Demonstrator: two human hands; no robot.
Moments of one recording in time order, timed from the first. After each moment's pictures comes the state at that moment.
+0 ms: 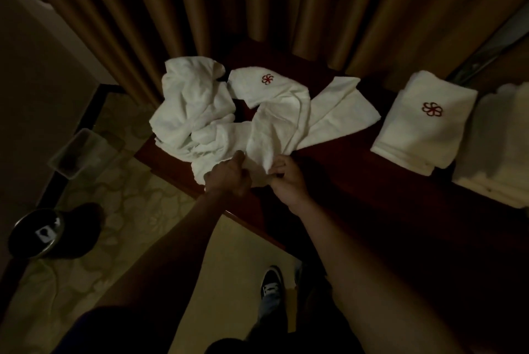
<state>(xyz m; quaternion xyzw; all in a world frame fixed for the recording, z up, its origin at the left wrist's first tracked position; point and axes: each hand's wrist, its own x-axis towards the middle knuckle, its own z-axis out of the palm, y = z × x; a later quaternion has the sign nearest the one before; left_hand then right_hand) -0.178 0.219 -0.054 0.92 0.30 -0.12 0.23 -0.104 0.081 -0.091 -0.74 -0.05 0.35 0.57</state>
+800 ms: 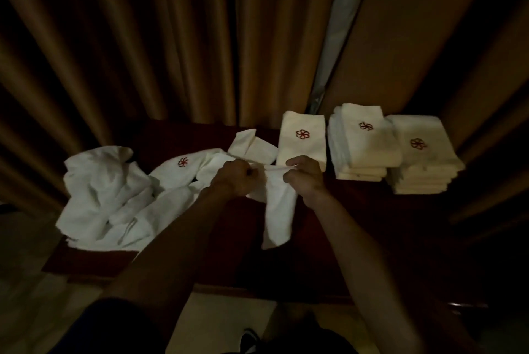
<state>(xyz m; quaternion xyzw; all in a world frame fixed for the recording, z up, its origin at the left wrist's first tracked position) -0.054 0.090 0.042 0.94 0.06 -0.11 0.32 -0.040 -0.093 0.036 -0.79 0.11 0.07 0.60</state>
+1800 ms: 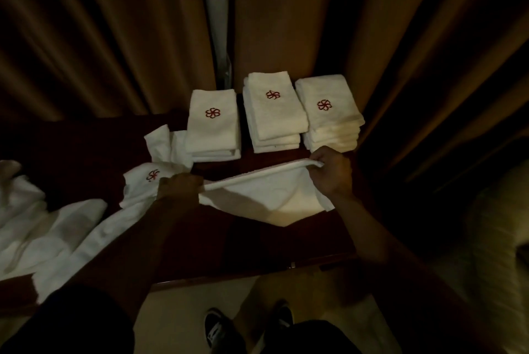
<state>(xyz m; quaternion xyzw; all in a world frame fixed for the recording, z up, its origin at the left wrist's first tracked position) -0.056 -0.035 -0.025 0.99 -0.07 -0.15 -0.03 -0.085 -0.381 0.013 -0.92 0.09 -0.12 0.36</state>
